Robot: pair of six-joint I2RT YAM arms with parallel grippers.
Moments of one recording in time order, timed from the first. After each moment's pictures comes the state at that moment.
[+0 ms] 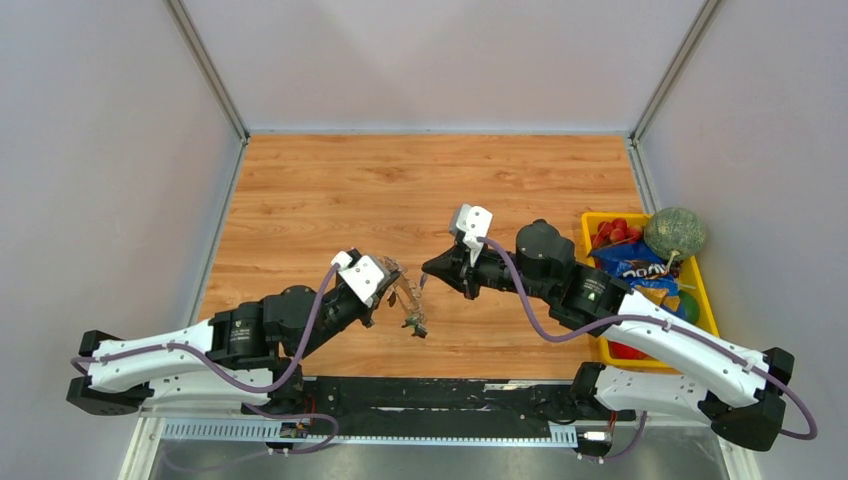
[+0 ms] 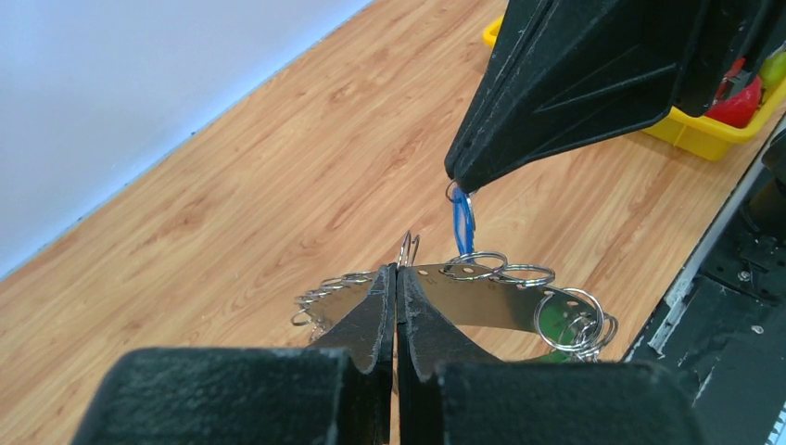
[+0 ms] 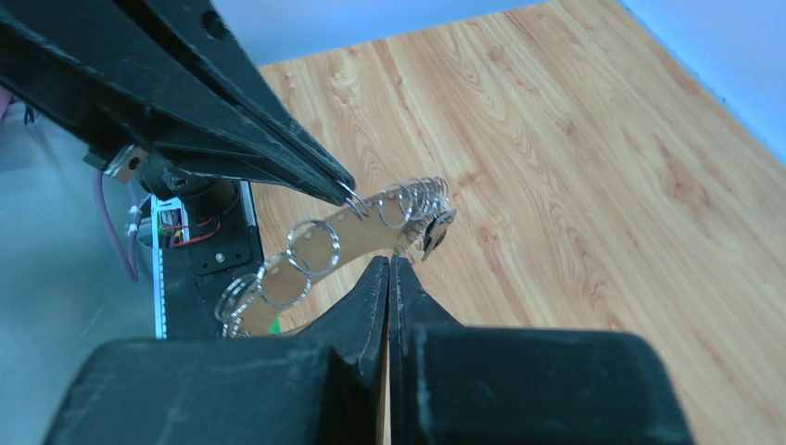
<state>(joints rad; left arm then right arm) -1.42 0.68 0.87 -0.32 -0.61 0.09 1.04 0.99 1.03 -0.21 -0.18 -0.01</state>
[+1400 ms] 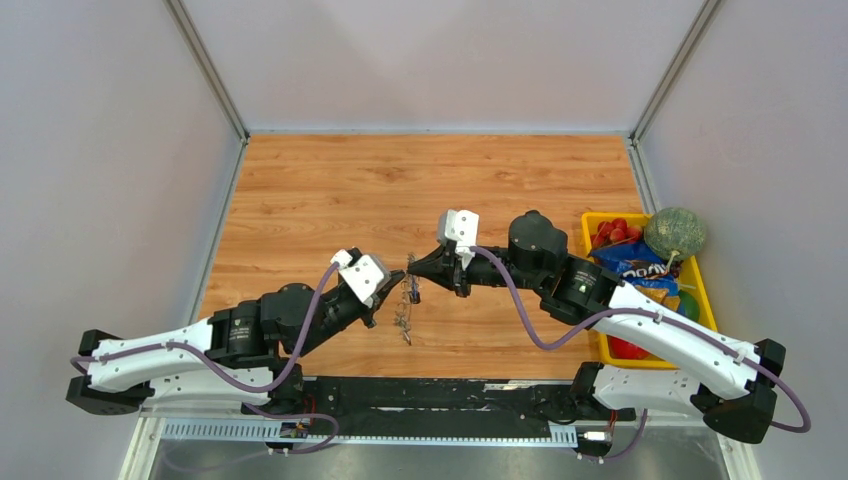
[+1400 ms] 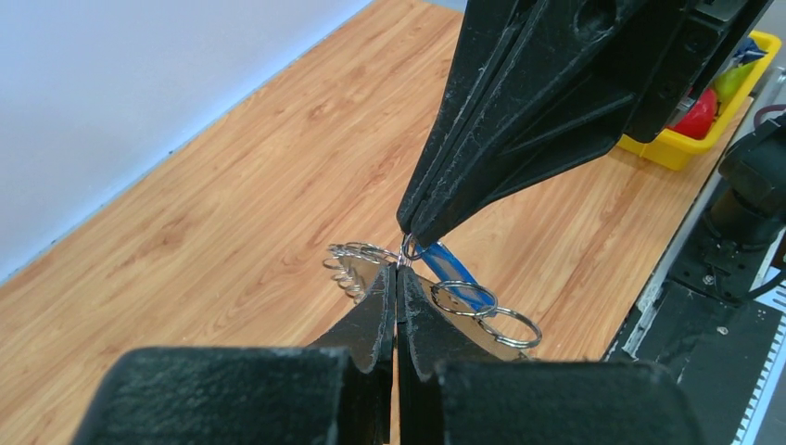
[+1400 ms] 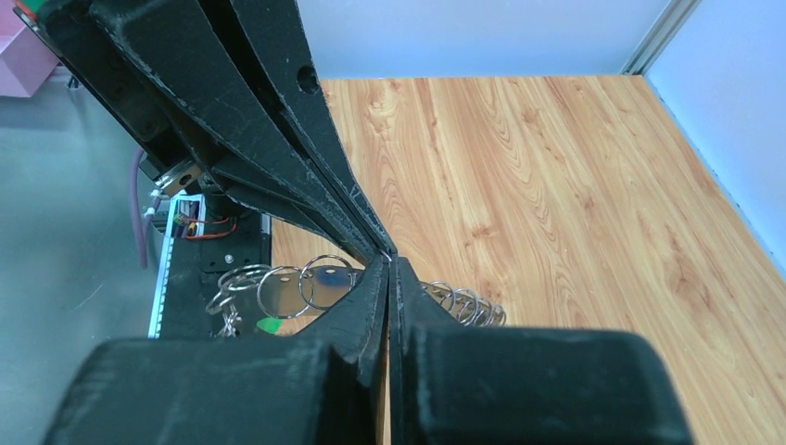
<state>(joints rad) -1.42 0.70 0.89 -0.30 -0.55 0.09 1.04 1.06 1.11 -0.16 -0.37 -0.16</state>
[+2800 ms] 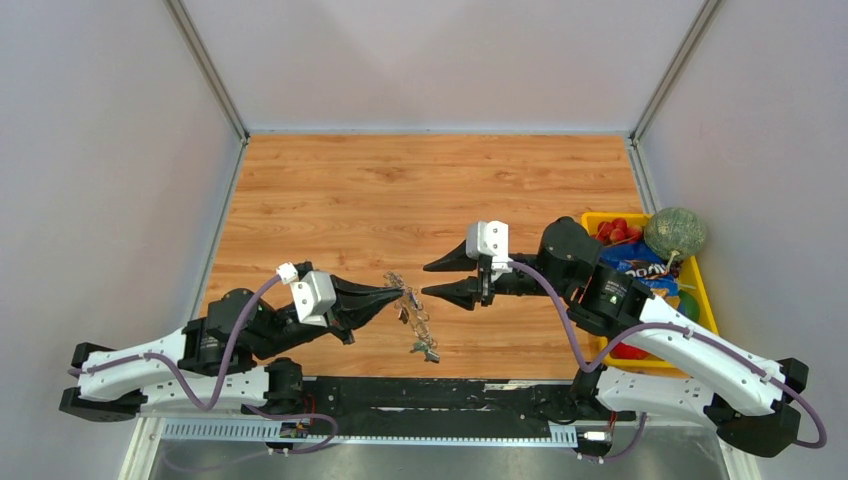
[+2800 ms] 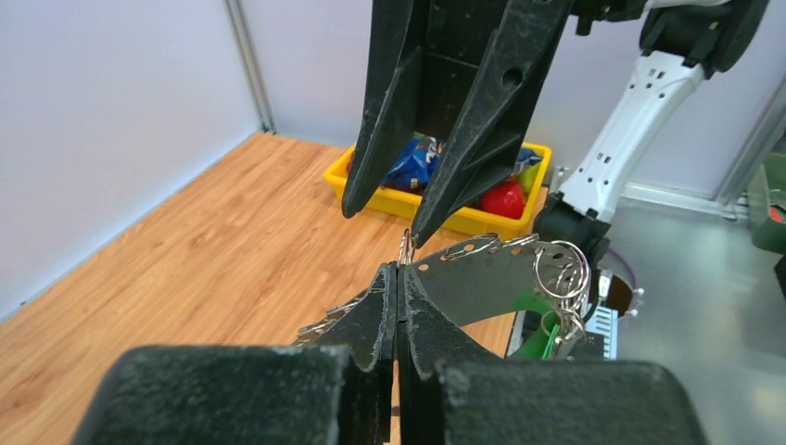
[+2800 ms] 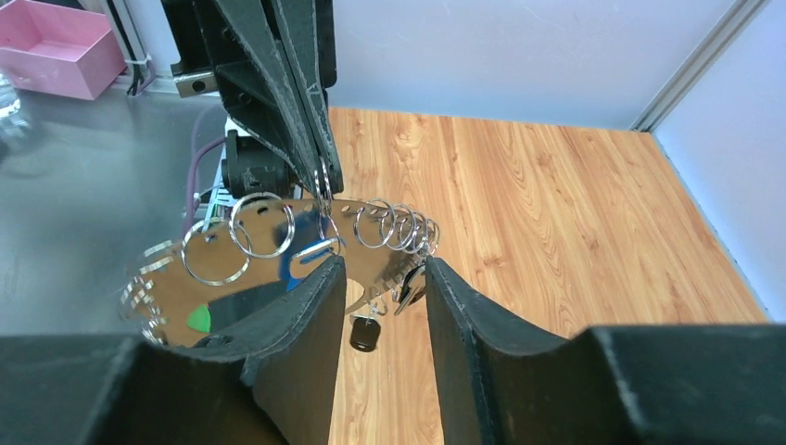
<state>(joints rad) -1.42 0.53 0.82 -0.14 -0.24 0.09 1.04 0.94 1.09 -0.19 -0.45 -0.18</state>
